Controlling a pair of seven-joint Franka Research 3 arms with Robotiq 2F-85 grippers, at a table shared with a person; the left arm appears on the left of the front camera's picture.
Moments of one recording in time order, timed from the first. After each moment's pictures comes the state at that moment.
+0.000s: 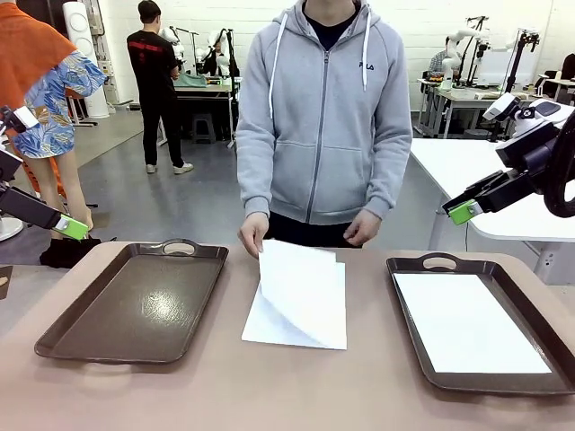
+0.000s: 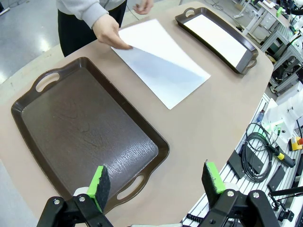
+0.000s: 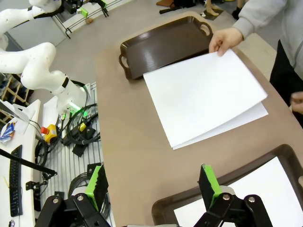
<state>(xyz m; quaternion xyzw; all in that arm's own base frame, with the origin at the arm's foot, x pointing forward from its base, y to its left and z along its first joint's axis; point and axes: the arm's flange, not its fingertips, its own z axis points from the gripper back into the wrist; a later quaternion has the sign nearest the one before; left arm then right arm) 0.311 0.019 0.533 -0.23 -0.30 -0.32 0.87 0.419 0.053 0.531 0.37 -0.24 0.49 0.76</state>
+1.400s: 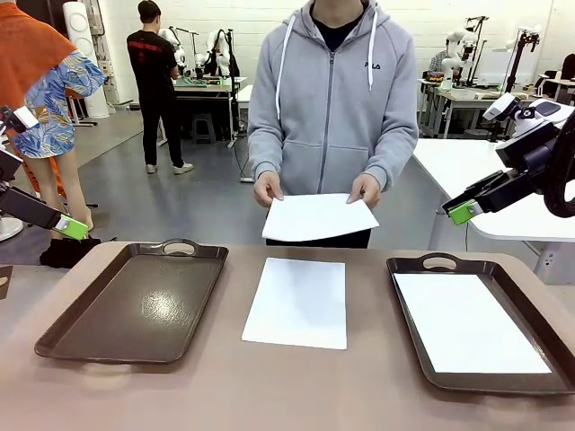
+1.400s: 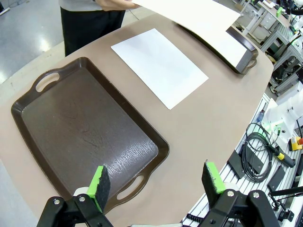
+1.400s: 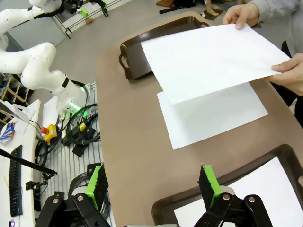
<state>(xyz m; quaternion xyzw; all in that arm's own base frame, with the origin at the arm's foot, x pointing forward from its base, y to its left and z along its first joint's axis) 0.311 0.019 0.533 -0.23 -0.30 -0.32 0.87 0.419 0.053 0.531 0.37 -0.24 0.49 0.76</state>
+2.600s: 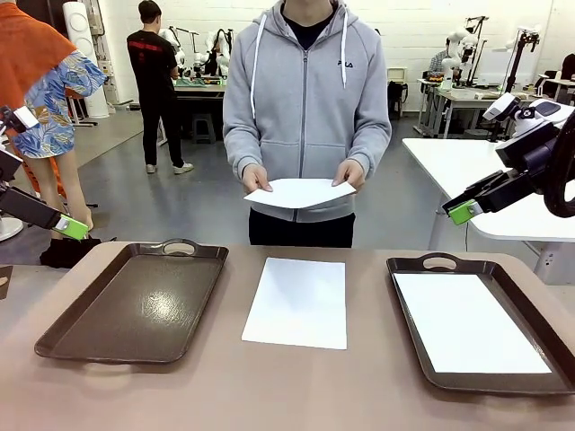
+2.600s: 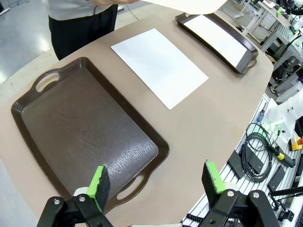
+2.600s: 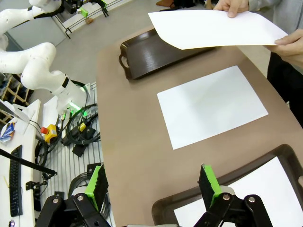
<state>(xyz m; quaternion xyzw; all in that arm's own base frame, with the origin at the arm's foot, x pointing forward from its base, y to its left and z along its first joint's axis) 0.311 0.019 0.533 -0.23 -0.30 -0.32 0.87 0.419 0.053 0.531 0.37 -0.24 0.49 0.76</state>
